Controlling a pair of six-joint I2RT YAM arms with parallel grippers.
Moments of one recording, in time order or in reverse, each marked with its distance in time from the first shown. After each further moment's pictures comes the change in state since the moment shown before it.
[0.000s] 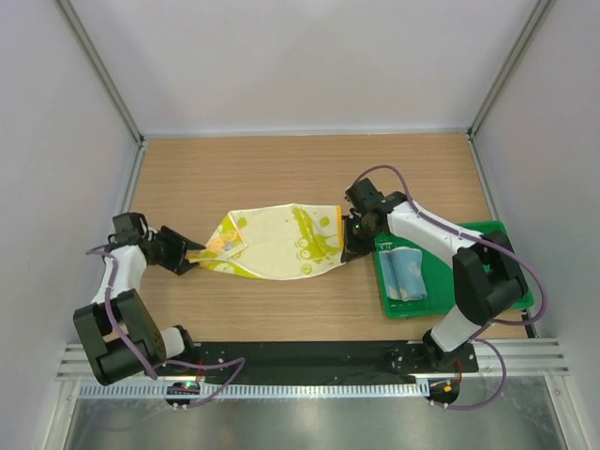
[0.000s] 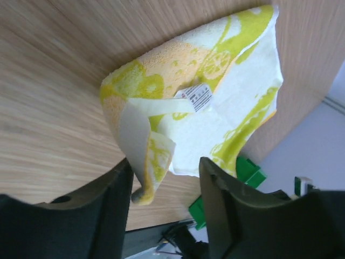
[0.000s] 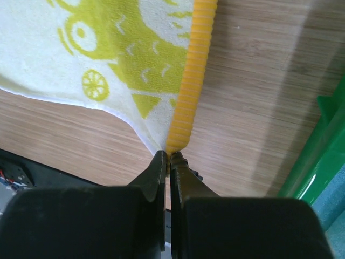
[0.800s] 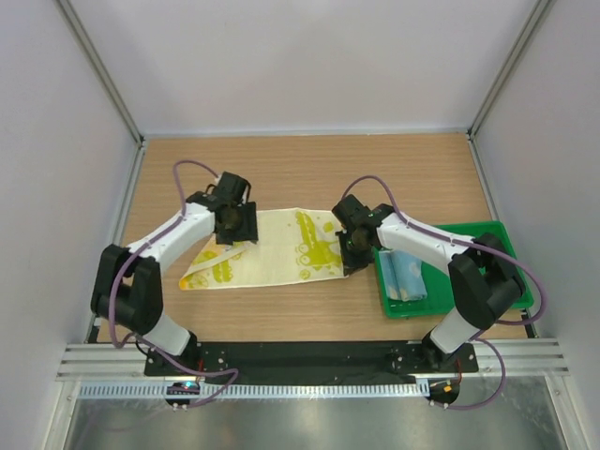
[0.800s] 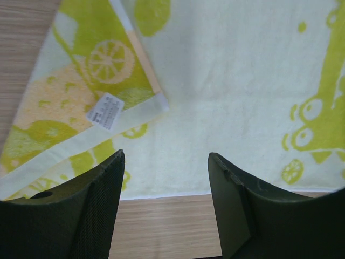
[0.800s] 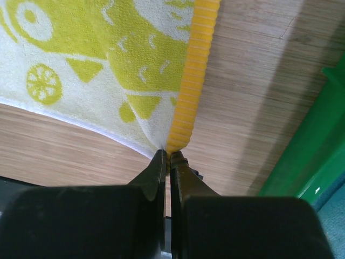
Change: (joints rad) left arm -0.728 0.244 0.402 -0.113 -0.586 0.313; right arm 0.131 -0.012 -0.068 -0.021 0.166 -0.004
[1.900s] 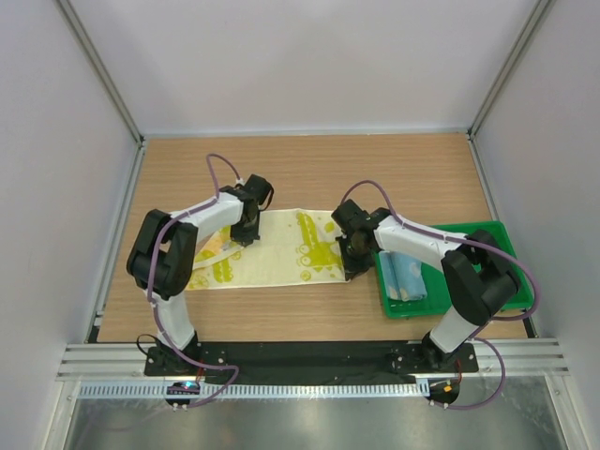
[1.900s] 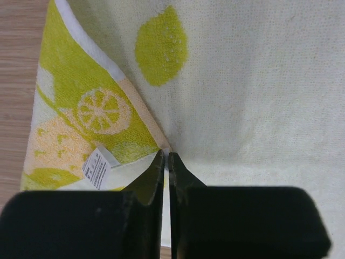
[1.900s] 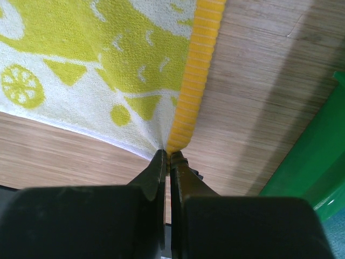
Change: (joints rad) left arm -0.117 0.350 0.135 -0.008 -0.232 0.082; right arm 0.000 0.032 -0.038 0.031 0.000 -0.027
